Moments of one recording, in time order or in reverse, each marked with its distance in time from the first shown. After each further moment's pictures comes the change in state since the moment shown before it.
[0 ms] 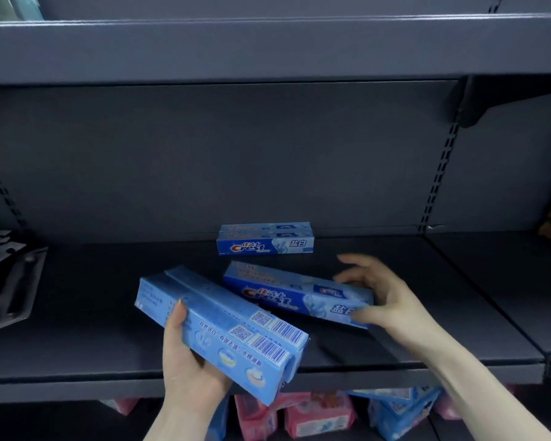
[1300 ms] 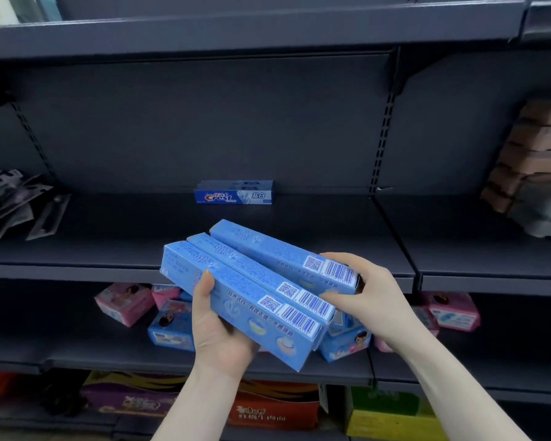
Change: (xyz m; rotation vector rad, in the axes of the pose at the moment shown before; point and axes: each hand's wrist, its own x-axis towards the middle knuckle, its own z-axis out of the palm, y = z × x) left_hand -0.122 -0.163 0.012 0.019 -0.257 0.120; right_hand -0.155 -0.030 -0.066 -0.166 0.044 0.021
